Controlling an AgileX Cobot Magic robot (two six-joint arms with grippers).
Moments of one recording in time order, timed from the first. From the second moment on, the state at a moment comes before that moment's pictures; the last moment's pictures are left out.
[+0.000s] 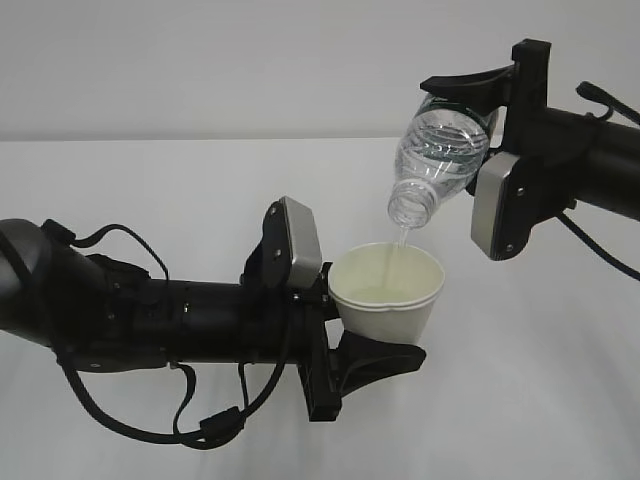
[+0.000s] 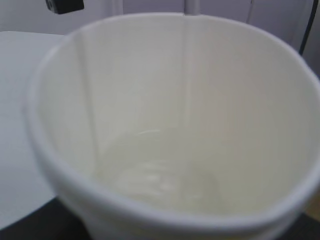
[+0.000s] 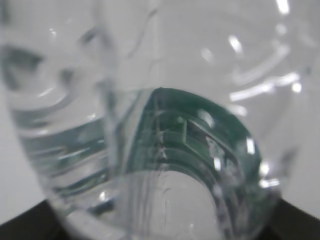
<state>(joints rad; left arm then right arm) -0.64 2.06 -0.85 0.93 -1.07 -0.41 0.12 1.69 -0.77 -0.84 -0.91 -1.14</state>
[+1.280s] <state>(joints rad) -0.64 2.06 -0.85 0.96 -1.07 -0.41 0.12 1.69 -0.77 -0.84 -0.91 -1.17</state>
